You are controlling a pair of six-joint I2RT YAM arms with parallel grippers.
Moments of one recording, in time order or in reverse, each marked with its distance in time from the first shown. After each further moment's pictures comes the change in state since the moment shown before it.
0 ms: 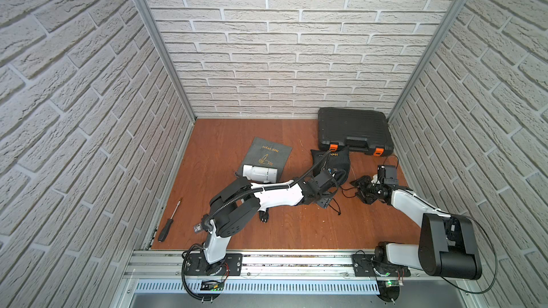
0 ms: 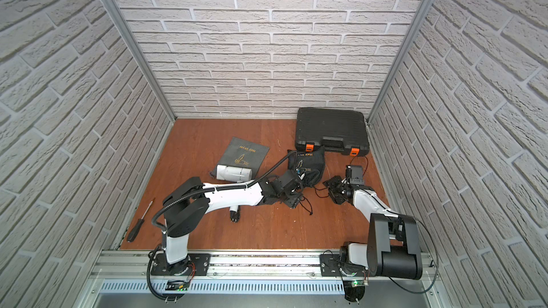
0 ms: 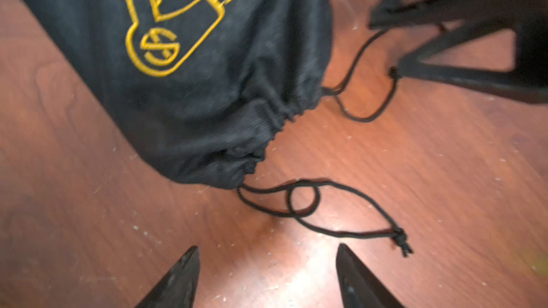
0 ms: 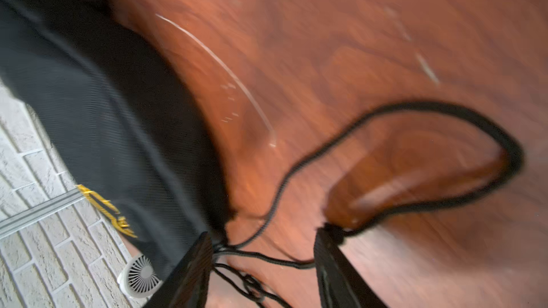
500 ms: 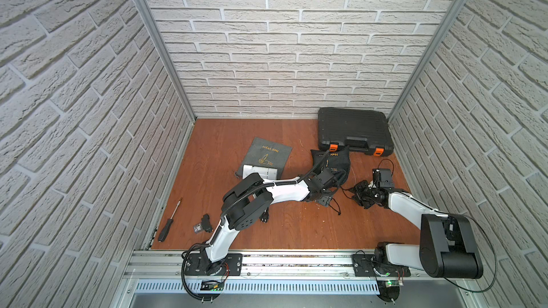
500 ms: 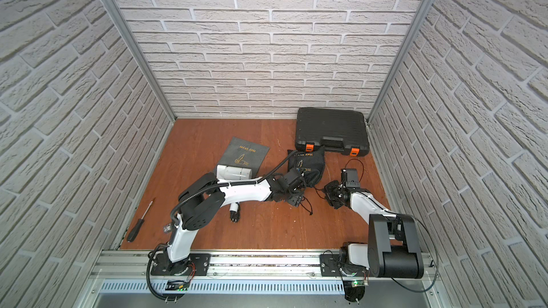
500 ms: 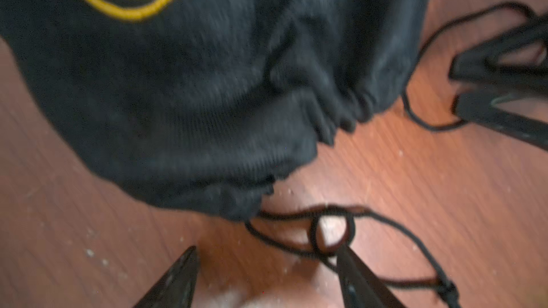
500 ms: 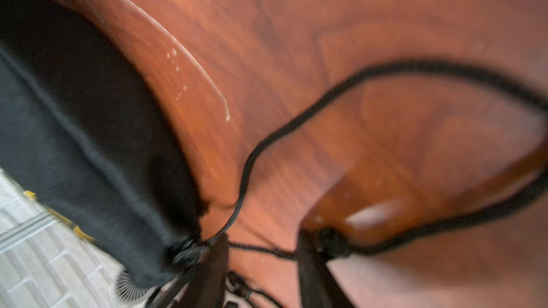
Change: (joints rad) left arm 0.035 0.157 0.131 -0.055 0.052 -0.097; right arm 0.054 0.022 -0.017 0.003 0.051 0.084
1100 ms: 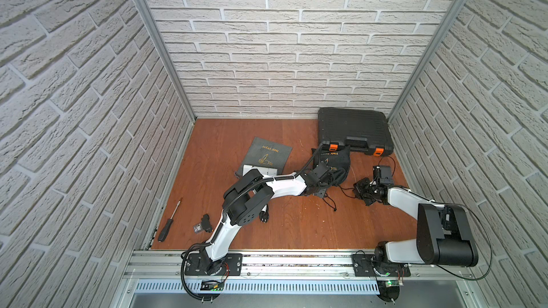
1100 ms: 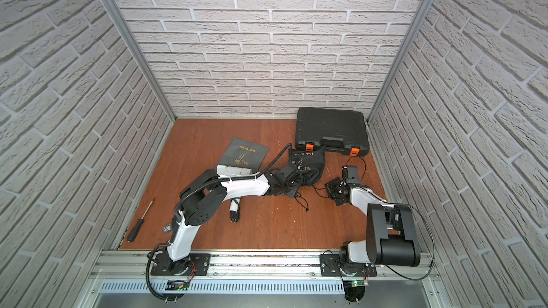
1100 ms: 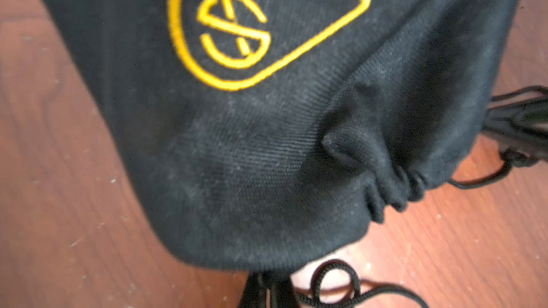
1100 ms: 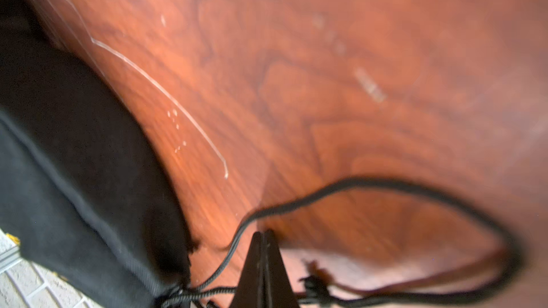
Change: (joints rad) left arm 0.068 0.003 -0.039 0.085 -0.007 -0.014; right arm -0.044 0.064 0.034 0.025 0.060 -0.042
